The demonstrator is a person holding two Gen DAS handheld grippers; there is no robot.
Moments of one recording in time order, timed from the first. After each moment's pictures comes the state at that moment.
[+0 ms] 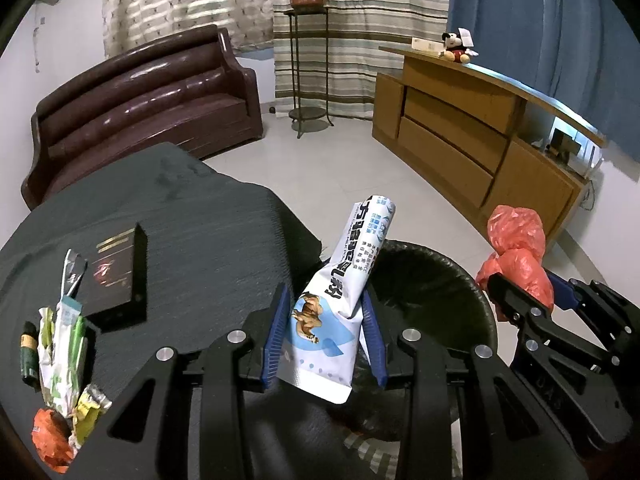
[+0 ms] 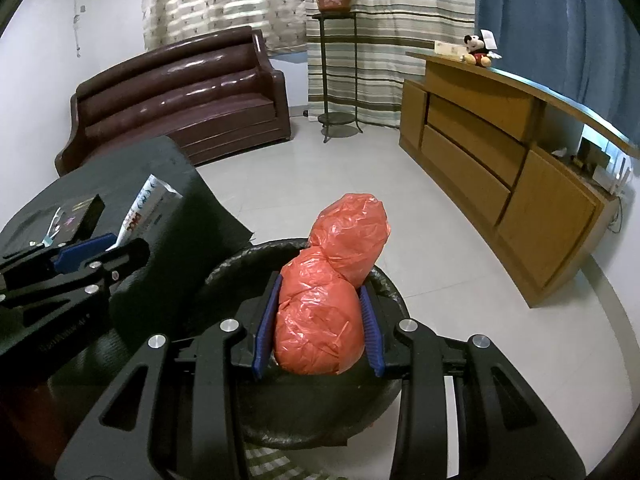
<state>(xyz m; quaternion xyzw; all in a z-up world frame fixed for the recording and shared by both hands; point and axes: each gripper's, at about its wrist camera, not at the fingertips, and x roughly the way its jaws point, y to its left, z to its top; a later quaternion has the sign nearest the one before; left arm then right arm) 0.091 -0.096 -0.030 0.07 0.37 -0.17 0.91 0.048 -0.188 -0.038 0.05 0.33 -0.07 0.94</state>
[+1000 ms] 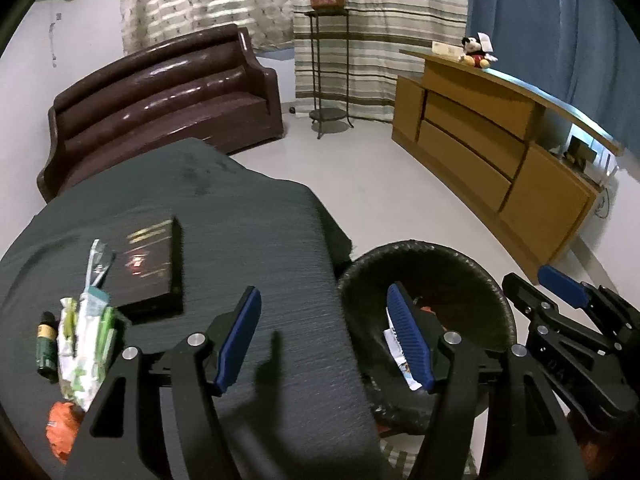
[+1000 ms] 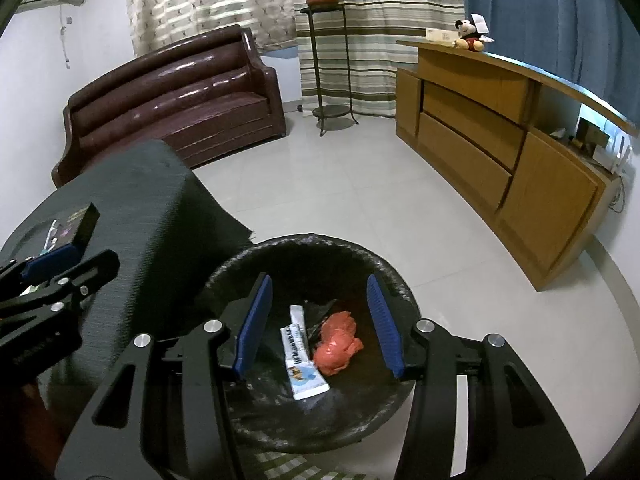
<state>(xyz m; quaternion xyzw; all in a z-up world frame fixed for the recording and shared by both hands) 0.088 -0.071 -0.018 0.06 0.37 -0.13 0.92 0.056 -0.188 -0.042 0.08 0.34 -0.08 0.93</state>
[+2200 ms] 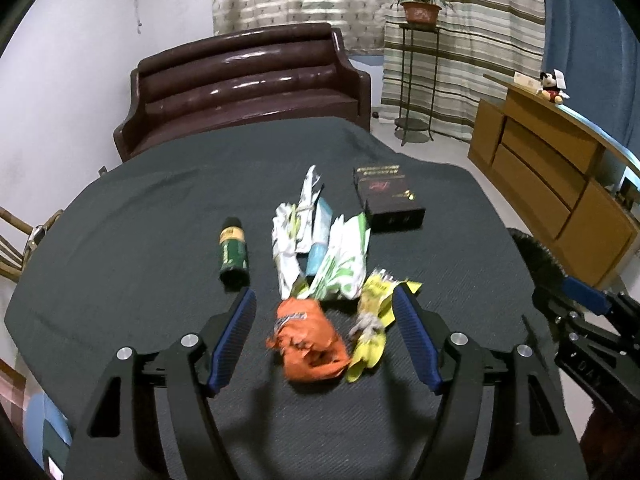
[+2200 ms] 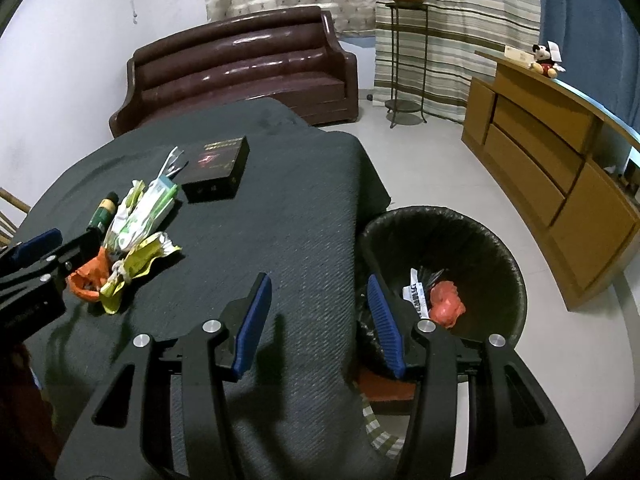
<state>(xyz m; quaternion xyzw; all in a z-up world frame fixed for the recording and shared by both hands) 0.018 0.105 -0.017 0.02 0.36 -0.01 0.93 0.010 -0.037 -0.031 0.02 0.36 0.02 0.93</state>
